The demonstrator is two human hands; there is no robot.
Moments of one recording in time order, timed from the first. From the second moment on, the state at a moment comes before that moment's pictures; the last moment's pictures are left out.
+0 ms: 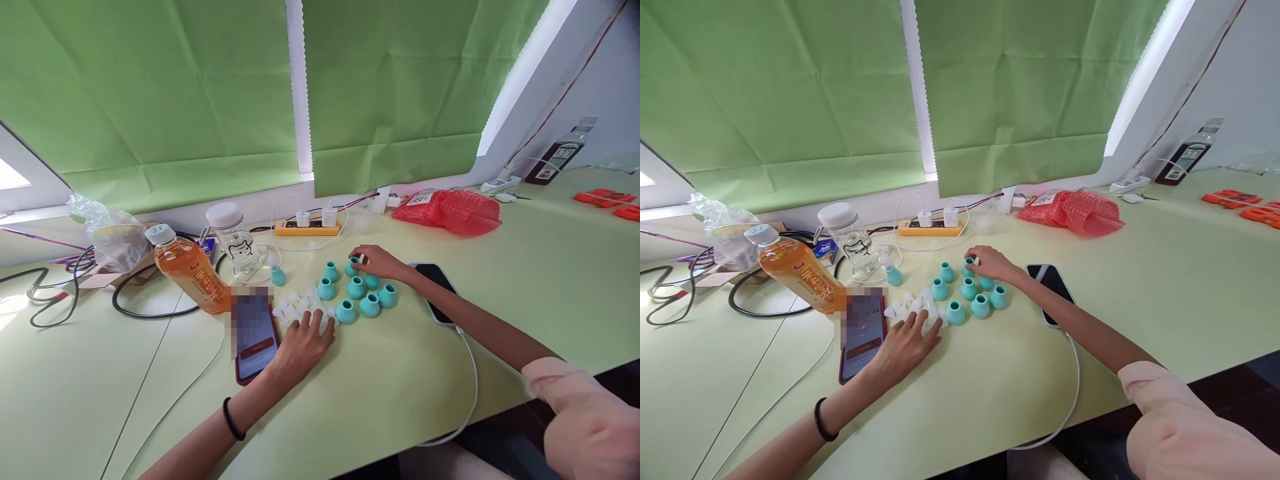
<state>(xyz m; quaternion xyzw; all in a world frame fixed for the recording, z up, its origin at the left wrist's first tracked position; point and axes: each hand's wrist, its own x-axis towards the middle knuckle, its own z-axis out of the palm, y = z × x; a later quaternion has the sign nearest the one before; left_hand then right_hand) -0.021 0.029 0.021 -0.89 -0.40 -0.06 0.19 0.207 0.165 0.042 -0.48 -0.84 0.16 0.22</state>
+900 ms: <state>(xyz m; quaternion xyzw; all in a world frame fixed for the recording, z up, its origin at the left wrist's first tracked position) -0.044 0.054 0.115 -0.78 -0.50 -0.38 -0.09 0.166 0.027 0.066 -0.27 -0.77 0.19 0.54</state>
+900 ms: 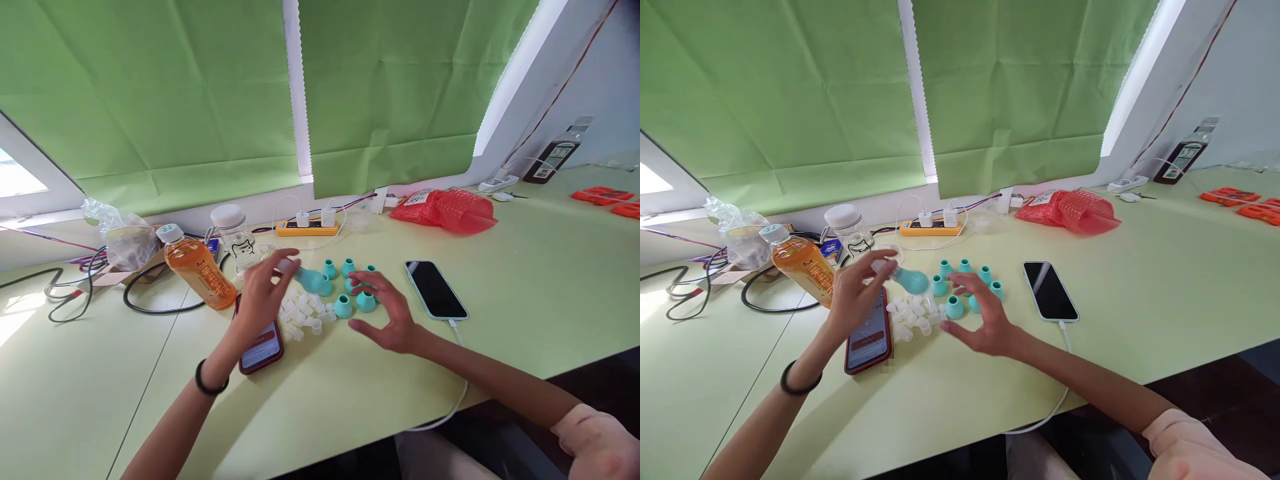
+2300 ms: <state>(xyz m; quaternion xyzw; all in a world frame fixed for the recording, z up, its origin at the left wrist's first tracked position) -0.022 0.063 0.098 -0.89 -0.39 -0.18 -0.13 0.158 0.029 0.024 -0.42 -0.73 0.17 0.51</state>
